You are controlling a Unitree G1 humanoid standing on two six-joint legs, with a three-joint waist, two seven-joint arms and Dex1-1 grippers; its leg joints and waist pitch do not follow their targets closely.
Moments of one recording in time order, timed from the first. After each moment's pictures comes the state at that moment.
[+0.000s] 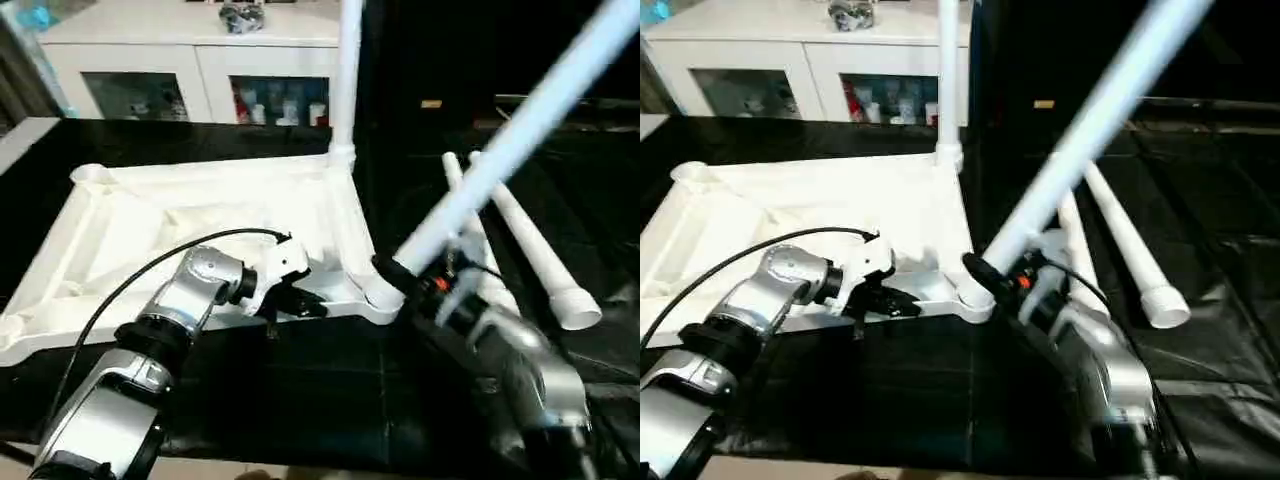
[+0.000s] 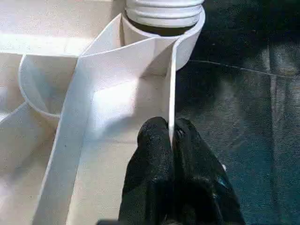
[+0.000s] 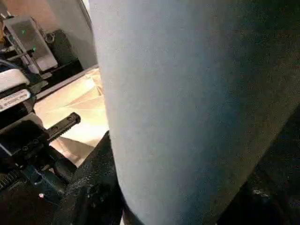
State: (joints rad) left arm -0.70 0.32 -0.32 0.77 0.02 0.07 -1.24; right arm -0.22 -0.19 -0.03 0.15 0.41 0.30 0.67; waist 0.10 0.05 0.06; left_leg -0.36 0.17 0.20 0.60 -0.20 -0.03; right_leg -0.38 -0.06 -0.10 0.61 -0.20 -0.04
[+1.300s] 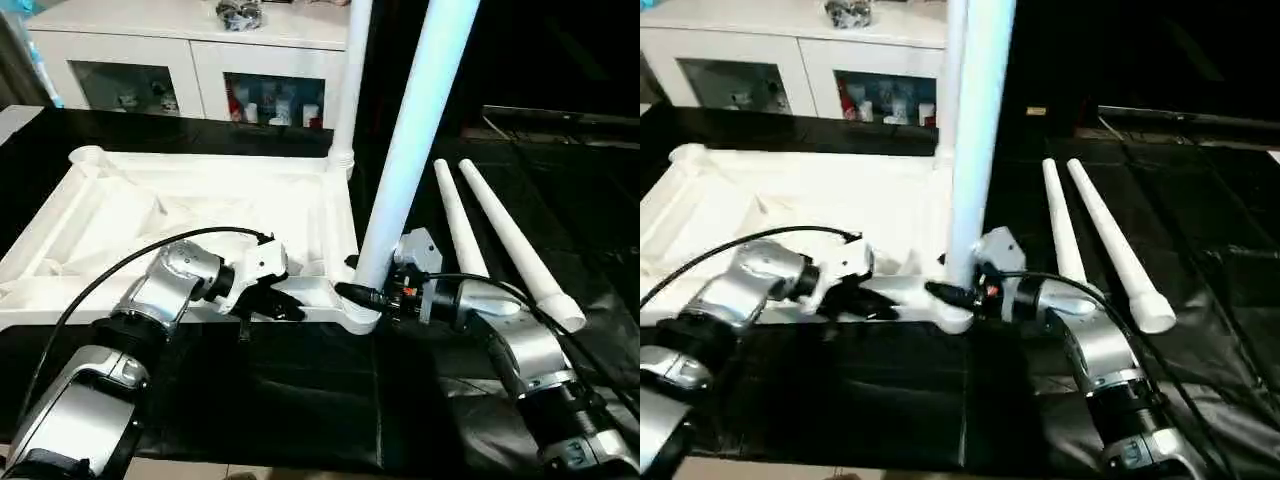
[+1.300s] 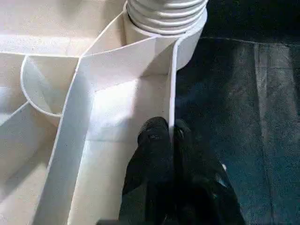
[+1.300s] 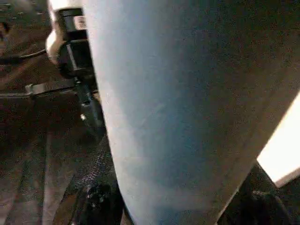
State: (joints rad) left arm -0.71 0.42 -0.33 0.78 0.04 -0.01 -1.34; right arm -0.40 -0.30 0.21 0.31 0.22 0.14 0.98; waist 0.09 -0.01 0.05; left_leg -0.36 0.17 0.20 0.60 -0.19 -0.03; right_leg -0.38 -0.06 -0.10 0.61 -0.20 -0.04
